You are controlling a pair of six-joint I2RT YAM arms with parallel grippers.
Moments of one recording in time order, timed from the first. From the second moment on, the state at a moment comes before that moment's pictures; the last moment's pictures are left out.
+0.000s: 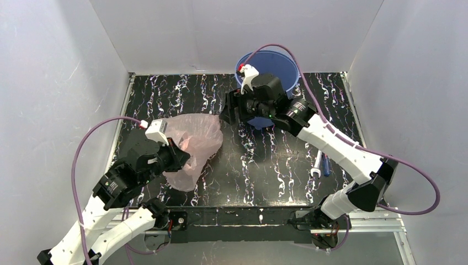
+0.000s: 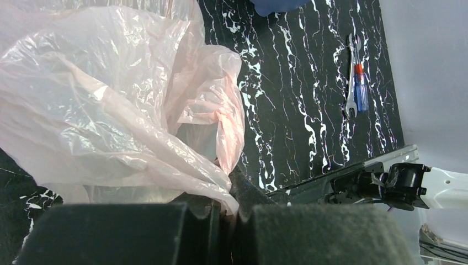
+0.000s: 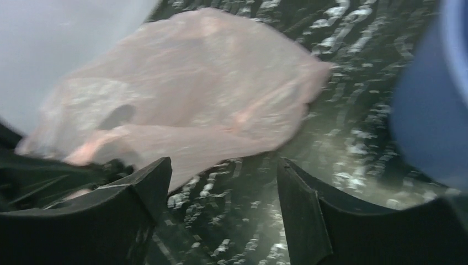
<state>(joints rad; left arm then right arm) -0.70 0.59 0.96 -0.91 -0.16 -0.66 0.88 1.48 1.61 -0.57 -0.11 0.42</state>
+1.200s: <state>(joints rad) -0.70 0.62 1.03 -0.94 -0.16 -0.66 0.59 1.96 2.17 -1.01 -0.18 -0.02</state>
